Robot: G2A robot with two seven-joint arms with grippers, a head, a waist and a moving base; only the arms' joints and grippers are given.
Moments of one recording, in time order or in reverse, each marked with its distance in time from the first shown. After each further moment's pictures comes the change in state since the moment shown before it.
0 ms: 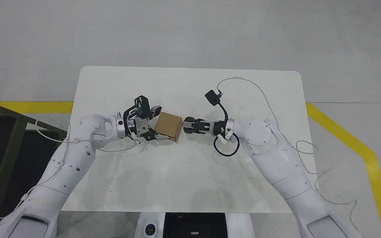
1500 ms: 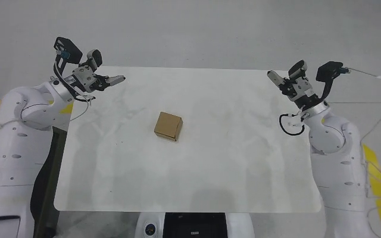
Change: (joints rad) left arm -0.048 0.088 -0.376 -0.078 -0.272 0.209 -0.263; right arm -0.176 0.116 0.583 -0.163 -0.773 -0.397 -0.697
